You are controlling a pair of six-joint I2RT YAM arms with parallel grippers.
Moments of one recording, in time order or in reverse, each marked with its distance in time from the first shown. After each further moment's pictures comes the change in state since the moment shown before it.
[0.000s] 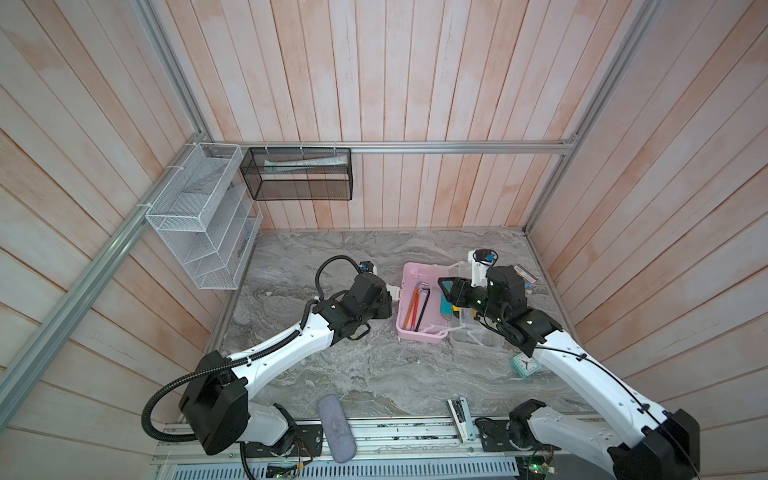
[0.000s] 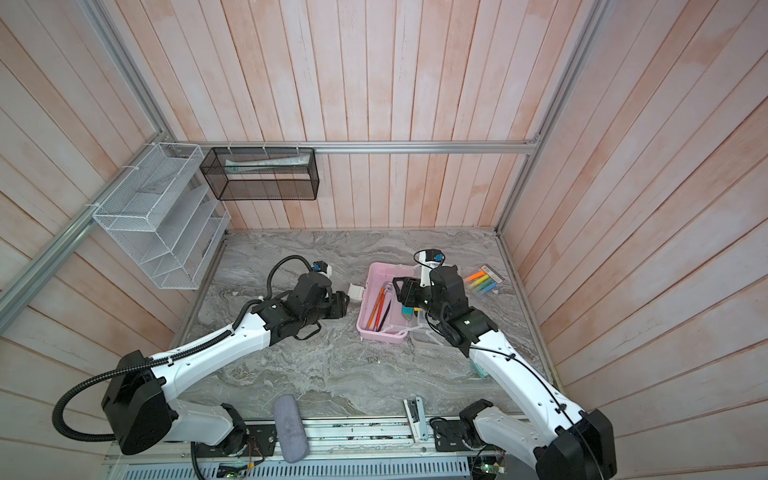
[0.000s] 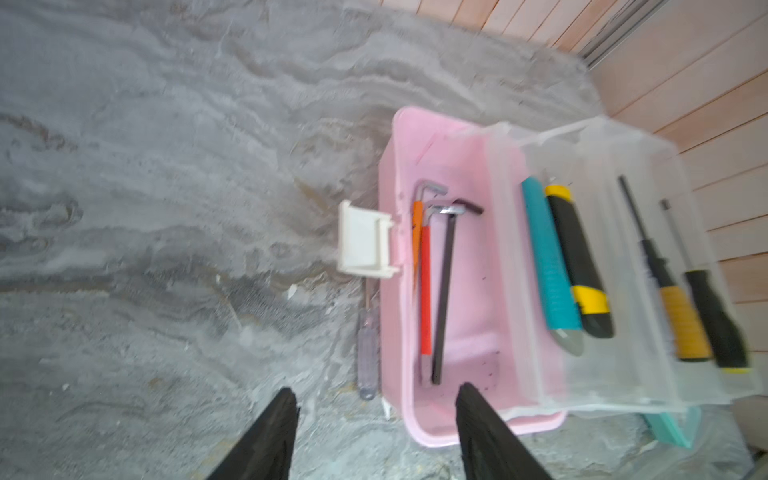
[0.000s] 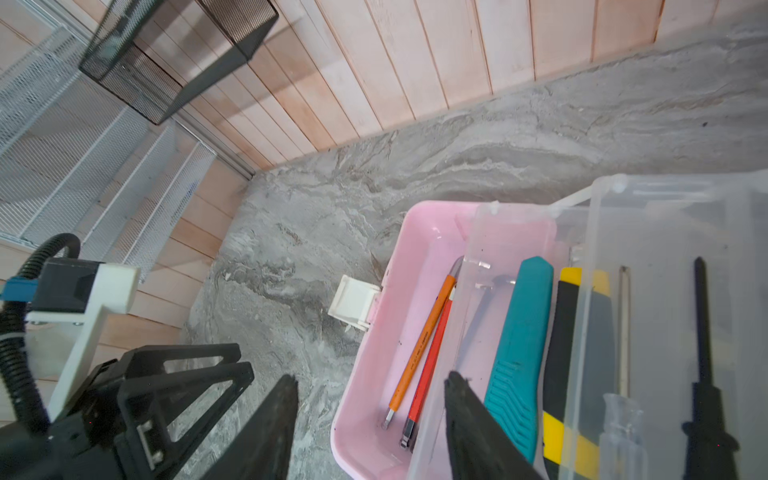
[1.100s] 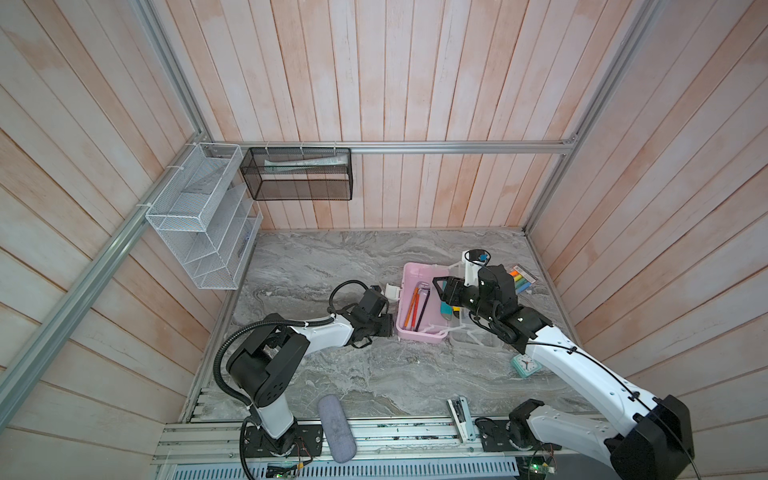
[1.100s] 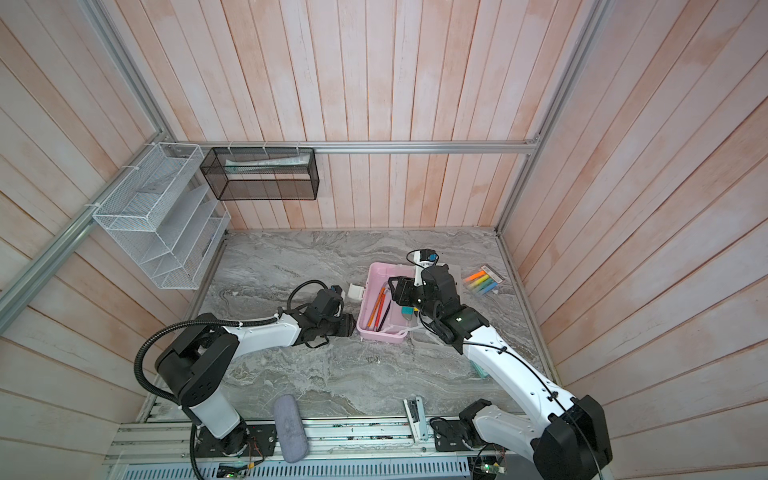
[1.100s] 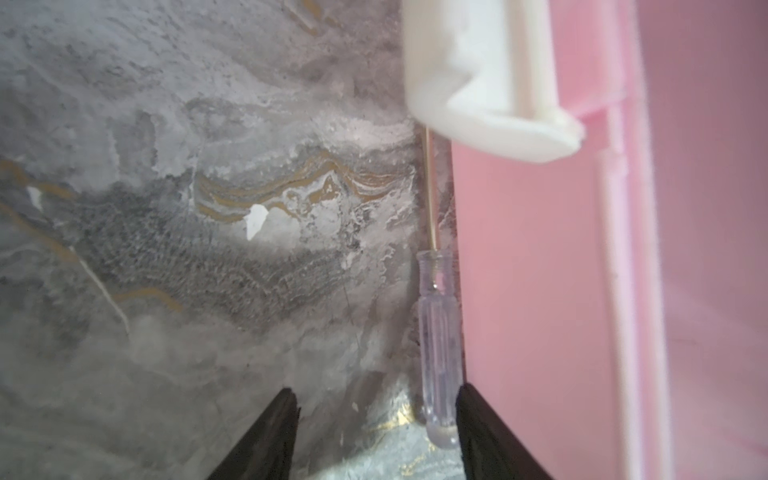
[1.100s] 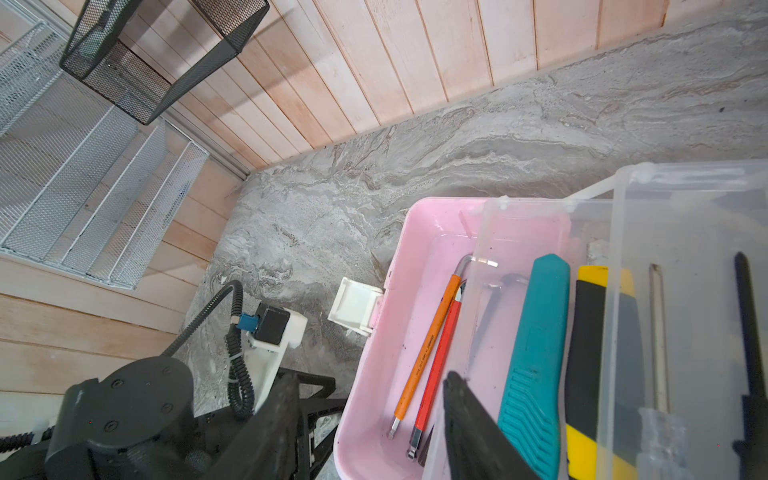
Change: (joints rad) left arm 0.045 0.330 -0.084 0.274 0.188 0.079; right arm 0.027 0.032 0.004 0.041 0.042 0.033
